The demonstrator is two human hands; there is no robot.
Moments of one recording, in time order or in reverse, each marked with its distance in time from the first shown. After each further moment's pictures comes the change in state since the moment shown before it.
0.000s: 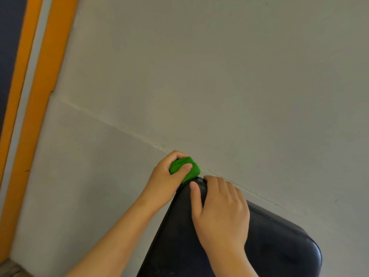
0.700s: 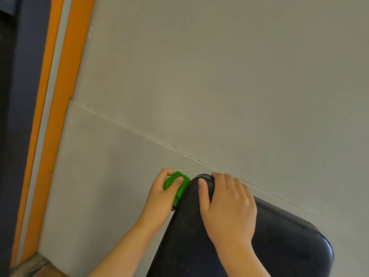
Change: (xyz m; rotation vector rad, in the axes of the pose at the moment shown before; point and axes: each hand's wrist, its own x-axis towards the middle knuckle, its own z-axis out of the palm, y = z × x) left_hand -0.043 -0.004 -0.003 -0.117 0.174 -0.258; right_hand -0.002 0.001 0.002 0.004 0.036 -0.018
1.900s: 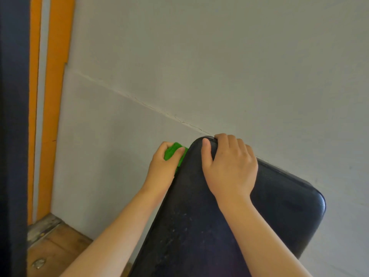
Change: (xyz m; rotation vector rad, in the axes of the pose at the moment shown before) left_hand -0.006 -0.031 -0.003 -0.042 0.030 -0.035; right_hand -0.001 0.002 0.004 0.012 0.053 -0.009
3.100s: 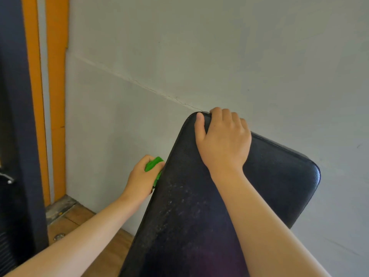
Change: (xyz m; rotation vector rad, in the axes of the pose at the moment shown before) left_hand -0.043 -0.050 -0.041 0.317 0.083 -0.150; right_hand 0.001 0.000 0.005 0.017 0.019 -0.021
